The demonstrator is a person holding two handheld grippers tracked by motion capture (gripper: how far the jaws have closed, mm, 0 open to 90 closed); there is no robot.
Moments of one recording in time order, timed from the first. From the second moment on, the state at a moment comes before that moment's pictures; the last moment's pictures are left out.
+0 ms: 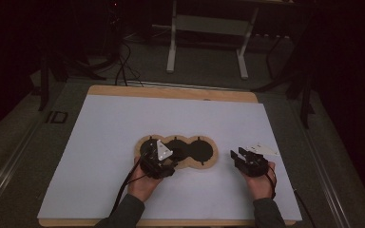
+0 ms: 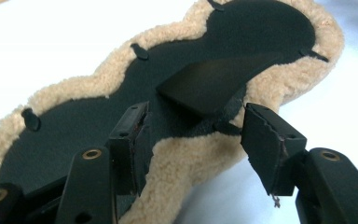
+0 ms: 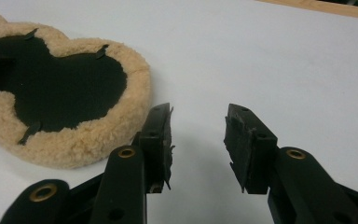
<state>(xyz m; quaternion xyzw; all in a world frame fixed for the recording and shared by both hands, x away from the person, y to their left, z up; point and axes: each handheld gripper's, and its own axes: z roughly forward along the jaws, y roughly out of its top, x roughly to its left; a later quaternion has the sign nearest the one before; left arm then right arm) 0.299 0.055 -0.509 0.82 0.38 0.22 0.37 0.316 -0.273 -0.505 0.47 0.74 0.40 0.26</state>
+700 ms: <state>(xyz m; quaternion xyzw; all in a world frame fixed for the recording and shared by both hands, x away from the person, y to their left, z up) 0.319 0.037 -0.505 0.85 0.33 0.23 0.33 0.317 -0.270 -0.507 0.47 0.75 0.39 0.25</state>
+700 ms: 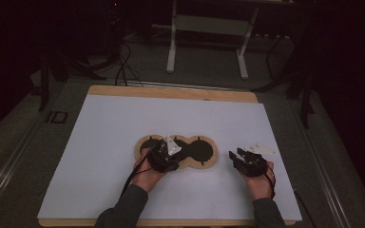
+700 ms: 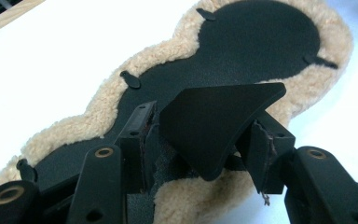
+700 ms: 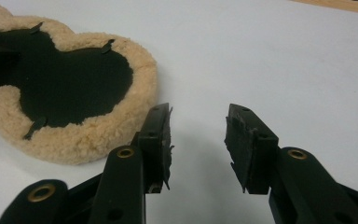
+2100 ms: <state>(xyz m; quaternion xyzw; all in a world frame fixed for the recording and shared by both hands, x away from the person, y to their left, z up) 0.325 0.021 -0.502 0.87 0.27 0.29 0.29 0.319 -0.258 -0.509 0.45 0.77 0.39 0.21</state>
